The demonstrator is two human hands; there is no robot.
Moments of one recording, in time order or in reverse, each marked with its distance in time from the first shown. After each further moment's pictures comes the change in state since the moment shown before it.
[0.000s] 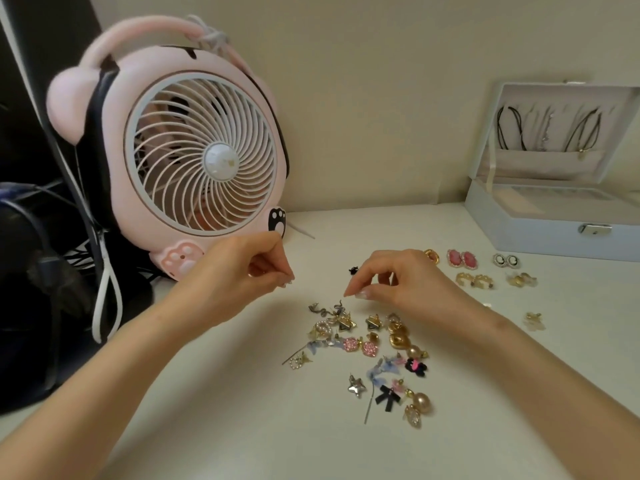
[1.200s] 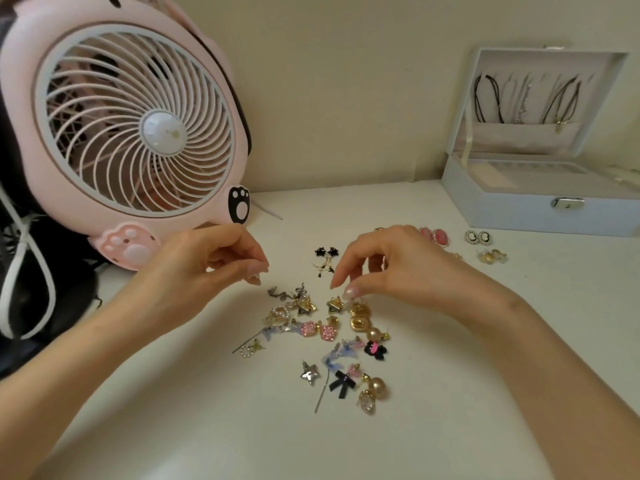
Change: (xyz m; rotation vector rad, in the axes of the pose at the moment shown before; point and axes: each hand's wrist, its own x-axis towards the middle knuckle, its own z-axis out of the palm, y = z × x) left_hand -0.002 0.008 0.021 -0.057 0.025 -0.013; right_hand -0.016 0.002 -0.027 -0.069 -0.113 0.004
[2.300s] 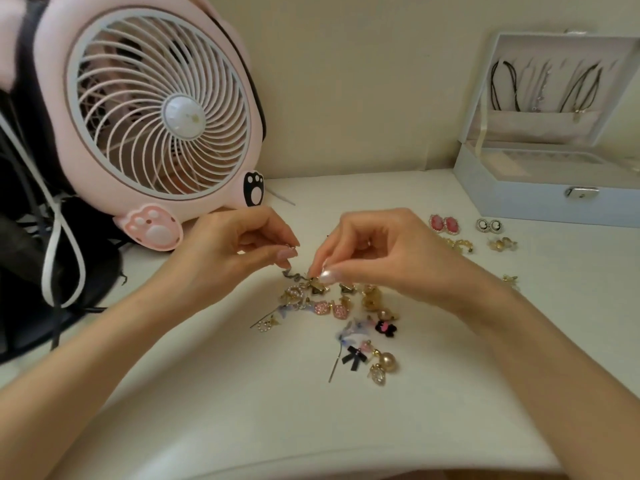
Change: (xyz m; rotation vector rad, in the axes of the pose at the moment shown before) left_hand -0.003 0.007 0.007 -0.152 -0.046 0.024; right_hand -0.011 -0.022 0.014 0.448 -0.051 -0.202
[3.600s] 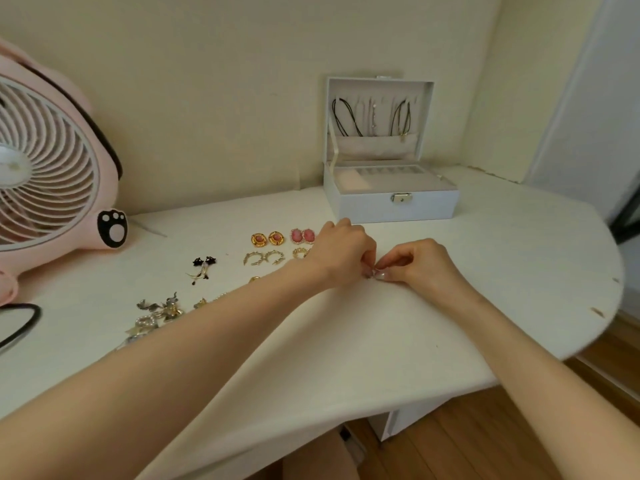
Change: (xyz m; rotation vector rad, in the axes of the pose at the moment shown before) left_hand 0.115 0.104 0.227 0.652 -0.345 0.425; right_hand -0.137 0.079 -0.131 -0.349 0.699 0.500
